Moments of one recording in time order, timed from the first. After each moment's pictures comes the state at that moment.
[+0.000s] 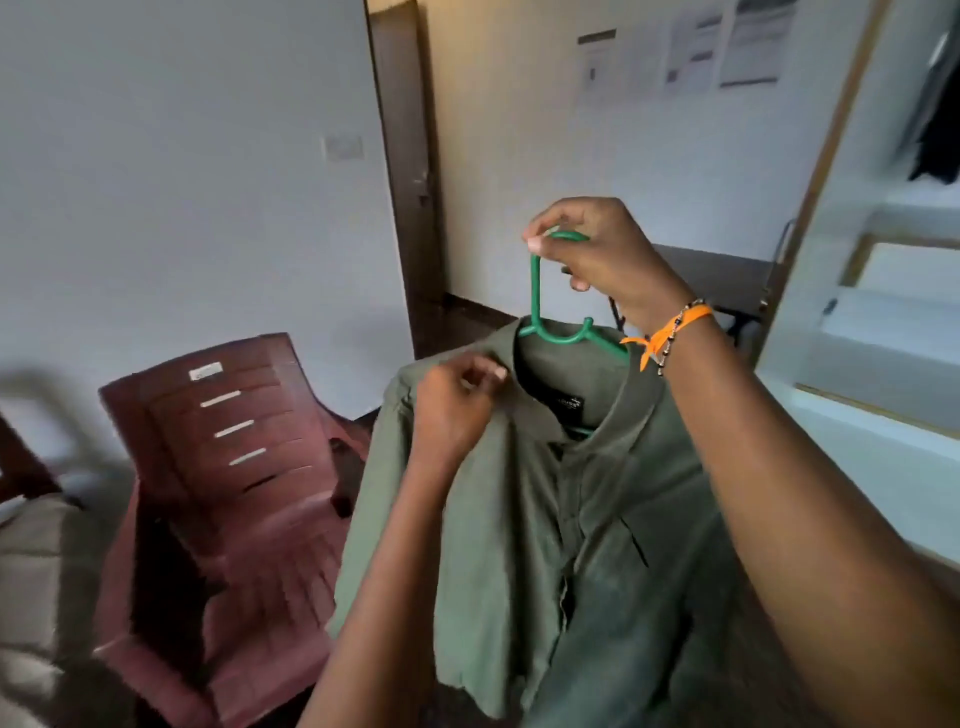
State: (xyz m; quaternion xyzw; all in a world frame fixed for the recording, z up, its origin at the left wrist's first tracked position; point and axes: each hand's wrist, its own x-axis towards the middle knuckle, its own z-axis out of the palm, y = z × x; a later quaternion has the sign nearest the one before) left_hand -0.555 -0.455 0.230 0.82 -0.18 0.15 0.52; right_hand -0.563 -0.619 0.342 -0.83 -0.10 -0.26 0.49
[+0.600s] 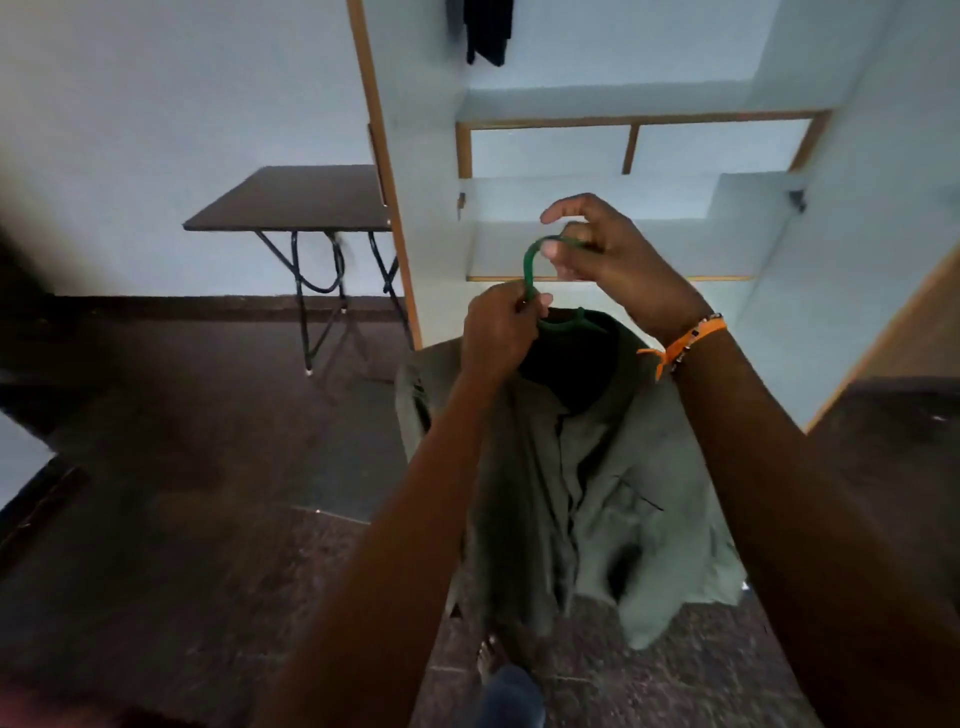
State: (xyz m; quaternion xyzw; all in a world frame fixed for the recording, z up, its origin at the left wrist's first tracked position) left_hand -0.618 -0.884 0.176 0.70 -0.49 -0.12 0.50; right_hand -0.737 -0.953 0.237 -0.79 0.20 -0.33 0.47
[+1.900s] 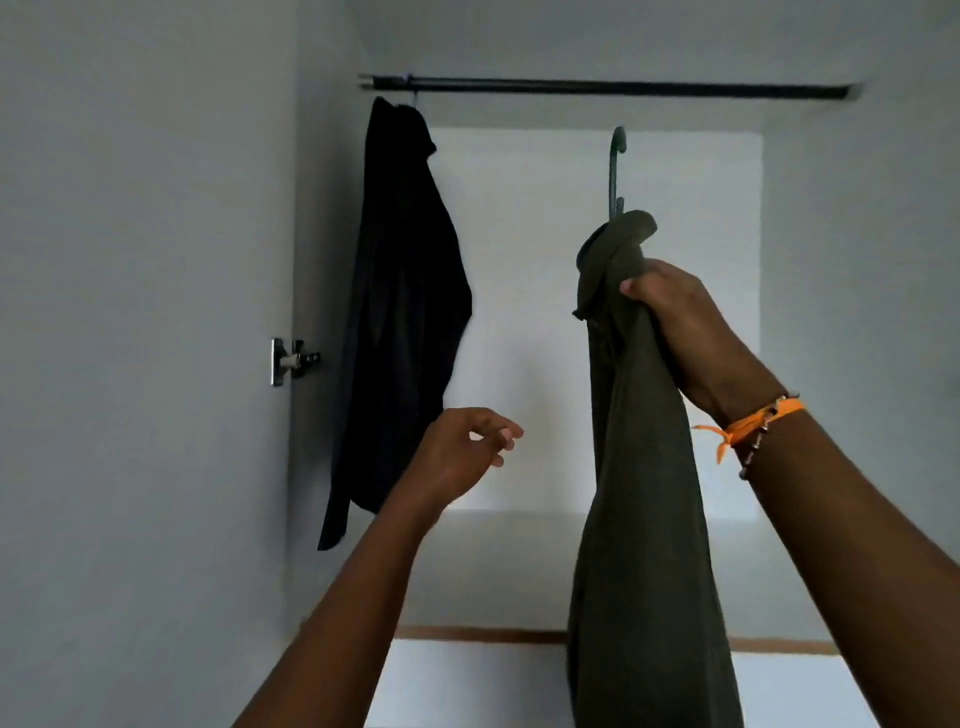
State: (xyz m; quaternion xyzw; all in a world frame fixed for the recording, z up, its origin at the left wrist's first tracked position) left_hand -0.352 -1.590 0.440 0.58 -0.59 -0.07 0.56; right_hand -0.538 -1.645 0.537 -0.72 0.11 -0.59 0.36
